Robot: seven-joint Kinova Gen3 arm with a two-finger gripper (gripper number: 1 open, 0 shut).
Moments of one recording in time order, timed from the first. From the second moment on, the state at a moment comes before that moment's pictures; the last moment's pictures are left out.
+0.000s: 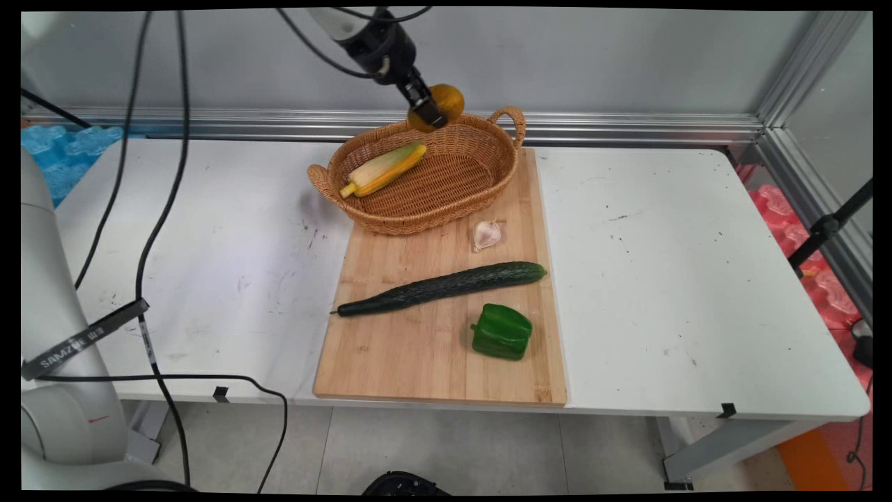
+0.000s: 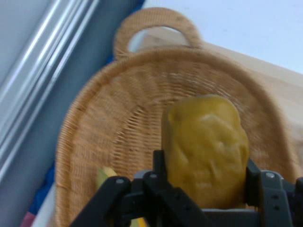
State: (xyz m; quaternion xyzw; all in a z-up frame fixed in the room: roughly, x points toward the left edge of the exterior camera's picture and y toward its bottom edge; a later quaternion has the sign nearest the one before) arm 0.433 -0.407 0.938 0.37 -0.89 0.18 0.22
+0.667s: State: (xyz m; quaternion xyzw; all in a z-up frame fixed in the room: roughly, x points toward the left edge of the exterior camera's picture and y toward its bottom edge) arm 0.422 -0.485 0.854 0.43 -0.86 0.18 0.21
